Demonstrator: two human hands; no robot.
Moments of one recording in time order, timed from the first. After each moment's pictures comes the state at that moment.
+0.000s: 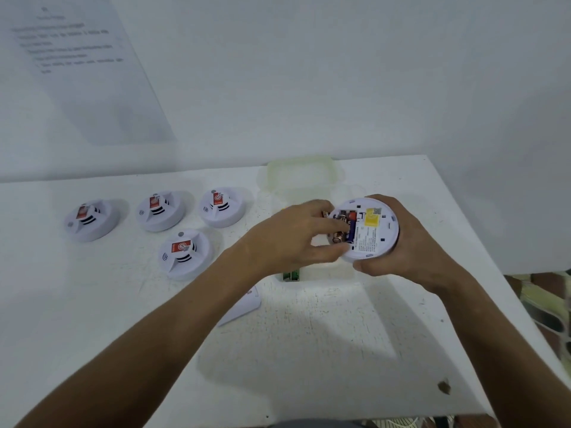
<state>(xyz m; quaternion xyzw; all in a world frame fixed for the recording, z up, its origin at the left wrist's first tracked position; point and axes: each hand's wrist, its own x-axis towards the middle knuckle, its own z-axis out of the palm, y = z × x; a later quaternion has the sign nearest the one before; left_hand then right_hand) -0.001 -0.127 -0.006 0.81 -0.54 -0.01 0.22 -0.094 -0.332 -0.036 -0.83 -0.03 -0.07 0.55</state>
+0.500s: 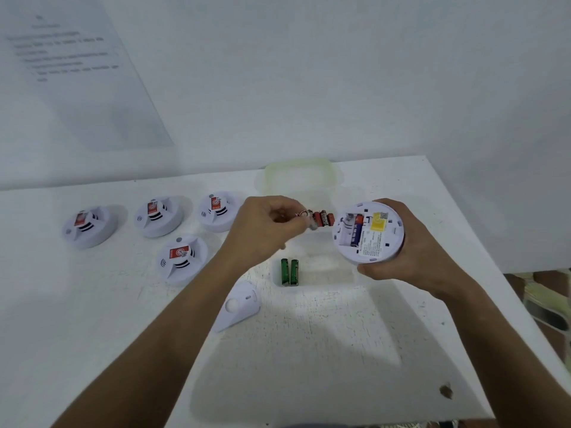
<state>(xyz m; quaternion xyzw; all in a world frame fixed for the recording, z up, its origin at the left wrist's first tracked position) 0.004 -0.111 -0.002 0.80 -0.20 -0.11 0.55 -0.100 -0.341 -0.043 -0.84 -0.01 -0.09 0.54</state>
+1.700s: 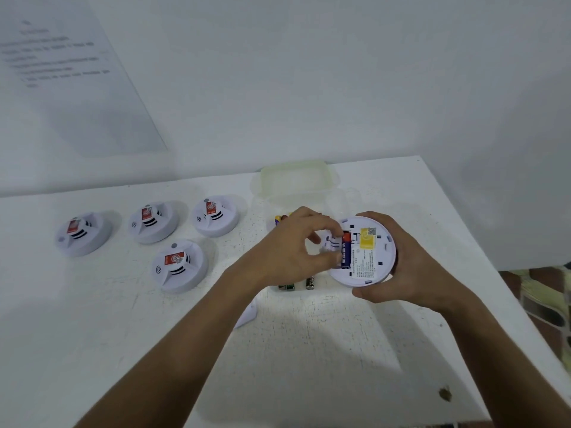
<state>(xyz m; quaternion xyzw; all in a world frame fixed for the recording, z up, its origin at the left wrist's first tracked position) -0.009 -0.135 -0.009 0.82 -0.37 -0.18 0.39 -0.106 -0.331 -0.046 -0.83 -0.05 -0.05 0.55</state>
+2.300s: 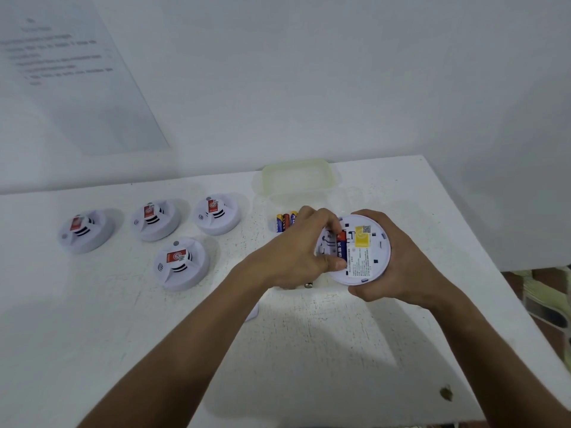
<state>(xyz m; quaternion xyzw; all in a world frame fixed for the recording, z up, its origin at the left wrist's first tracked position) -0.013 -0.140 -0.008 0.82 -0.36 -0.24 0.38 -0.095 -0.327 -0.057 -0.84 -0.07 -0.09 0.53</state>
